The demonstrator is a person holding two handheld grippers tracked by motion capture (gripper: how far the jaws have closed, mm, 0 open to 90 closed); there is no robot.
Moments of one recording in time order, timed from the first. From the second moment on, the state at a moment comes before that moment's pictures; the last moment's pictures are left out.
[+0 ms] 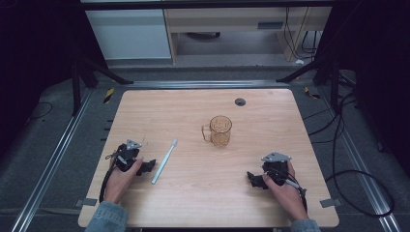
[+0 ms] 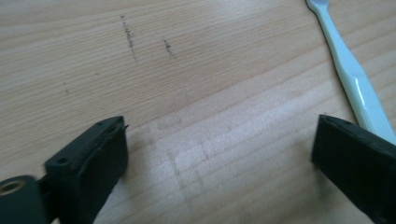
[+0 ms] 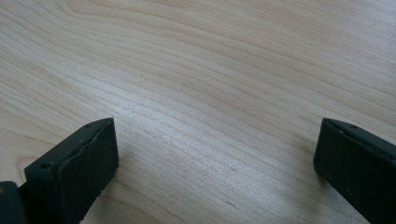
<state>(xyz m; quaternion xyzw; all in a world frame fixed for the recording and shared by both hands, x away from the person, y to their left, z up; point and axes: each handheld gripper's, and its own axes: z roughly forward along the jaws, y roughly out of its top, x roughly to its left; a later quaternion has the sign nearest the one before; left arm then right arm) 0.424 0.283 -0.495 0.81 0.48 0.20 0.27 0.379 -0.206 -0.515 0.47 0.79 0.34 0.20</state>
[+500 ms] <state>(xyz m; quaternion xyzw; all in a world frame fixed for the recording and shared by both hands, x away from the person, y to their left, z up) 0.438 0.281 -0.443 0.85 0.48 0.15 0.16 0.379 -0.206 -0.515 0.47 0.79 0.34 0.20</state>
